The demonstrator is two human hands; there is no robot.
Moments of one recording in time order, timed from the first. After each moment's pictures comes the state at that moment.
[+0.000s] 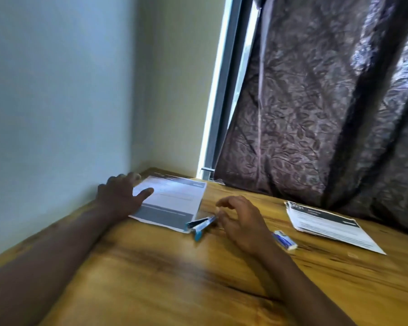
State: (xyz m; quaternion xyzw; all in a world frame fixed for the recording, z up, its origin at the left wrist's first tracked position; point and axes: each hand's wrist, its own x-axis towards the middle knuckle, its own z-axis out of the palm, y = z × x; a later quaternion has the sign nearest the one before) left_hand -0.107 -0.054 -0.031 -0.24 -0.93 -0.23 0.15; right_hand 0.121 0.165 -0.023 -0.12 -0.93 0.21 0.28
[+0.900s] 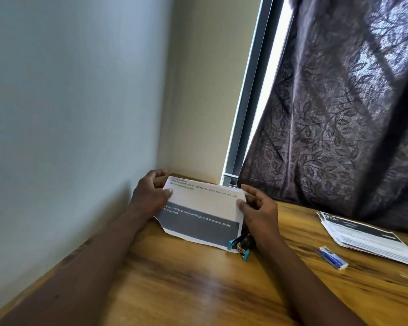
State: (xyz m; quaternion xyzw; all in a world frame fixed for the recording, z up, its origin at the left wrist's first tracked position) left_hand -0.135 -0.065 -0.023 -0.23 -0.75 -0.62 0.00; right_hand 0.025 0.137 -0.030 -0.19 -0.69 0.55 0.42
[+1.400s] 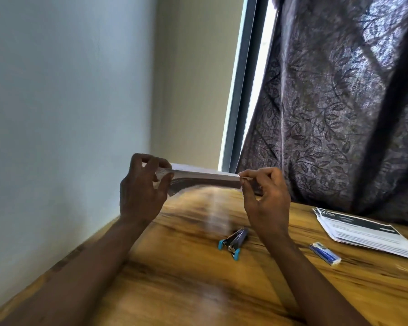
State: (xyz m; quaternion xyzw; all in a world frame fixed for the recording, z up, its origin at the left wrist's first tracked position) left_hand -0.100 -0.060 -0.004 -0.33 -0.72 -0.46 0.40; right_hand 0.051 0.149 -0.001 -0.06 -0.78 0.18 0.60
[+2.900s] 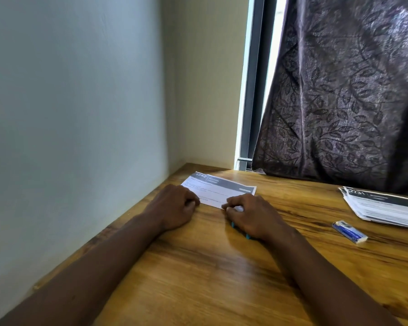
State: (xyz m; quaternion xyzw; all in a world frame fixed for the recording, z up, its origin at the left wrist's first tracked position) left_hand -0.086 -0.067 -0.034 -0.43 -0.87 -0.22 0.12; right_hand 0.041 0.126 -0.039 -0.17 -0.95 0.22 0.14
